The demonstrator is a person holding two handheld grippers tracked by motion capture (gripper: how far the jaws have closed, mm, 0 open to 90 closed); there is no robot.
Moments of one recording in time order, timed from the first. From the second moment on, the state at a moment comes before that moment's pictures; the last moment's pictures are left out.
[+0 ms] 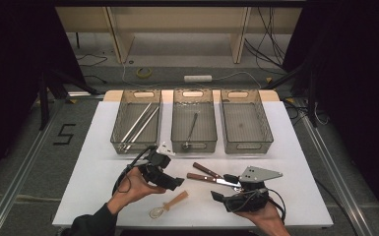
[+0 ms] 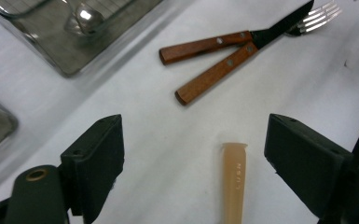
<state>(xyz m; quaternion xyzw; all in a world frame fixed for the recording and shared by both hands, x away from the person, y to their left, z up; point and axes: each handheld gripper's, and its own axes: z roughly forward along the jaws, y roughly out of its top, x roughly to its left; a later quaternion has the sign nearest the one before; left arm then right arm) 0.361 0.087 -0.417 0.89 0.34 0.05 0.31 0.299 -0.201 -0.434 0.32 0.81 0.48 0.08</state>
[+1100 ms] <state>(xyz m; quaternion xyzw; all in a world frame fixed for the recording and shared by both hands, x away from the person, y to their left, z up) 0.324 0.069 -0.457 0.93 0.29 0.03 0.23 0.300 -0.202 -0.434 0.33 0.81 0.48 0.08</state>
